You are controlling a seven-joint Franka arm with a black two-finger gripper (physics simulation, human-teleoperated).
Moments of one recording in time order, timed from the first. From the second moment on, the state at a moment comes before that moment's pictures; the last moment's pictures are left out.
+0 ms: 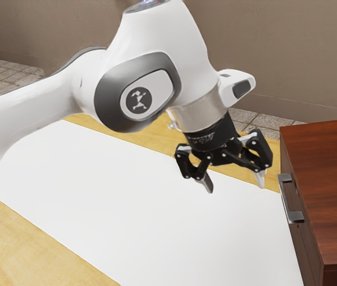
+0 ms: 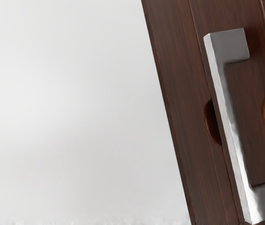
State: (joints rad) arm -0.13 0.03 -0.22 -1.59 -0.14 1.84 -0.72
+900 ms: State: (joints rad) arm -0.10 0.08 -0.22 -1.68 -0.20 2.14 -0.81
